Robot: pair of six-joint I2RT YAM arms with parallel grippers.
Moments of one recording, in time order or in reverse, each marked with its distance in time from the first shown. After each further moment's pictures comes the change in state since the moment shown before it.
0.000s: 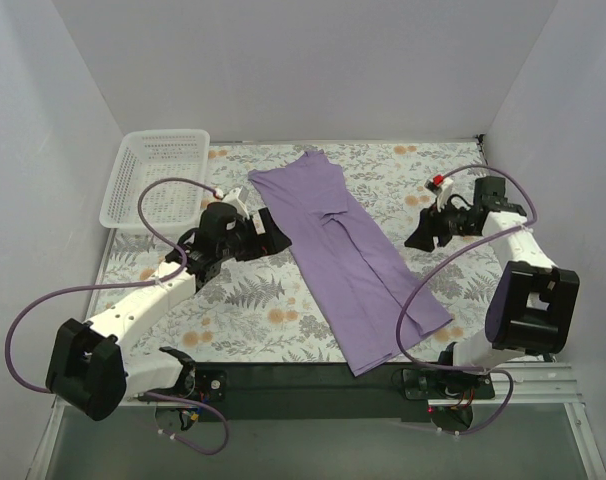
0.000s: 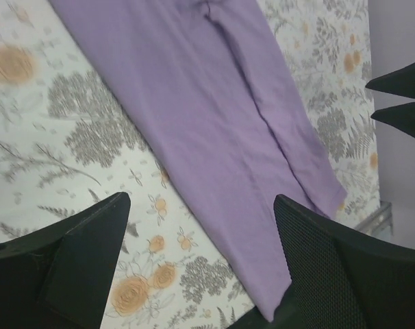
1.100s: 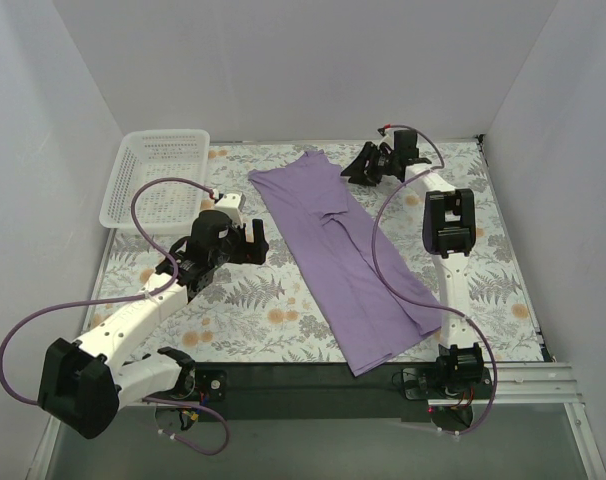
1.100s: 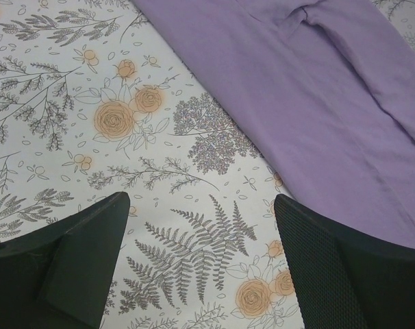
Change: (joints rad) left arm 0.018 -0.102 -0.017 -0.074 -0.248 0.423; right arm 0.293 1.125 1.121 0.472 0.112 1.238
